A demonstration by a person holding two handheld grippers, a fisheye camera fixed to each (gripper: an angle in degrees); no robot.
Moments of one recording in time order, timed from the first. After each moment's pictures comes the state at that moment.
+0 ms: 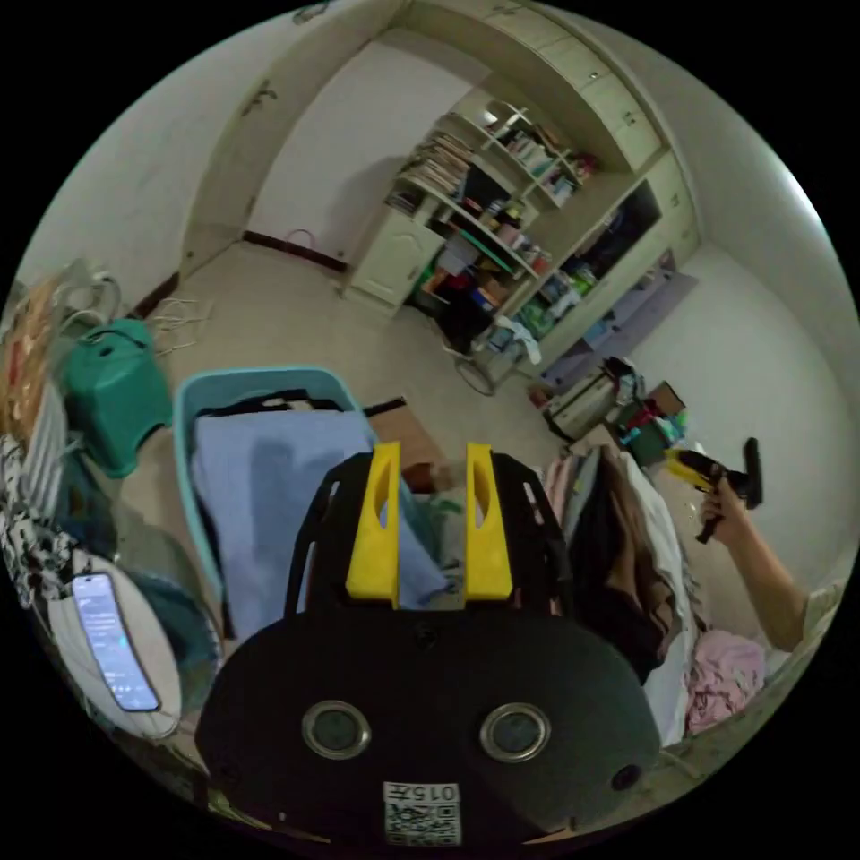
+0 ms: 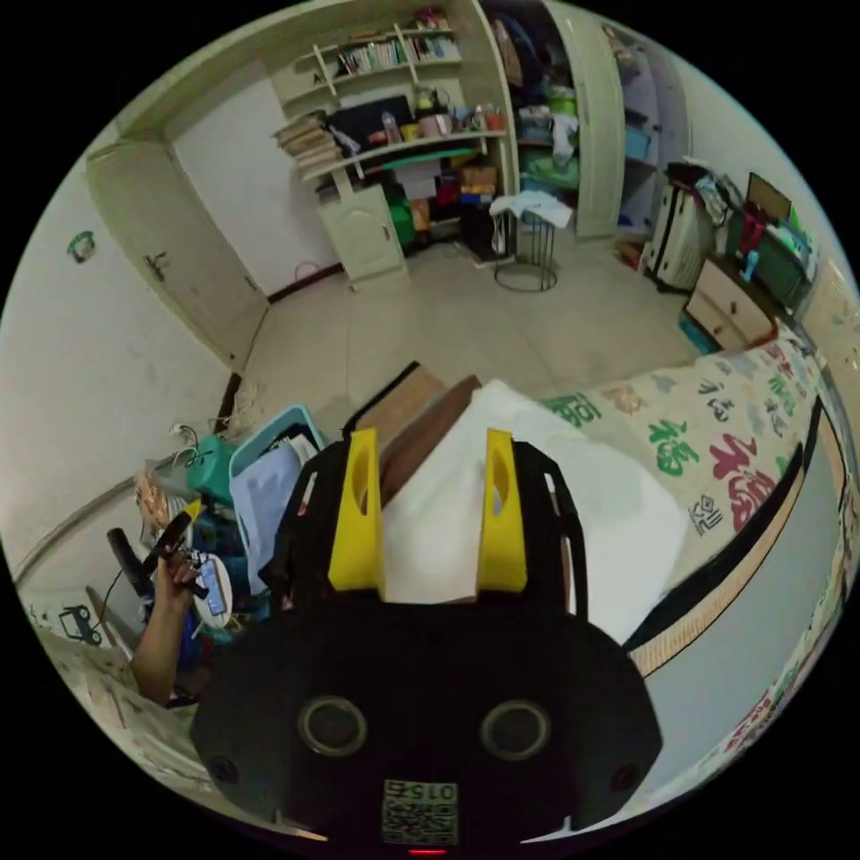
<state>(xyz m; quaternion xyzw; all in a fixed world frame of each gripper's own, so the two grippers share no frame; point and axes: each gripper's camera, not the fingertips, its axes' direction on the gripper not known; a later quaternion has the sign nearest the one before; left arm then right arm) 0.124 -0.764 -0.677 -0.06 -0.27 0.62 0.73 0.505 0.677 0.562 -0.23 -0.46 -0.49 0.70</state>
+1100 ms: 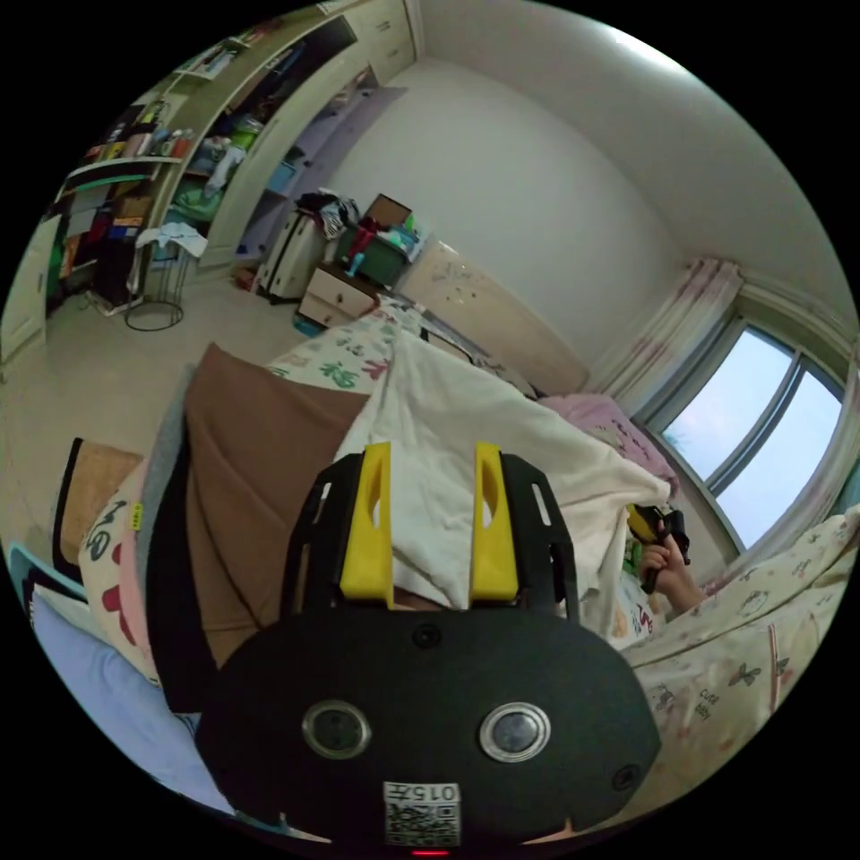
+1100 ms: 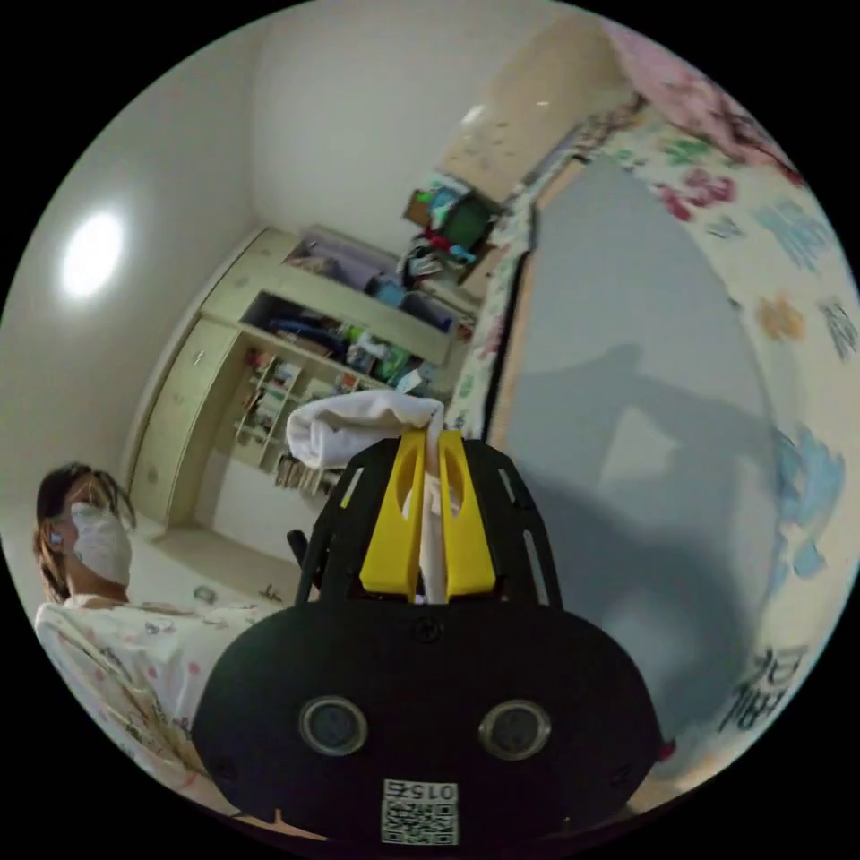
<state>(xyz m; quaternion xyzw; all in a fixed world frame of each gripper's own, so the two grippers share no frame) 0.074 -0.381 -0.295 -0.52 -0.15 0.66 0.53 0.996 0.070 0.422 -0.22 -0.54 0.14 0.80</state>
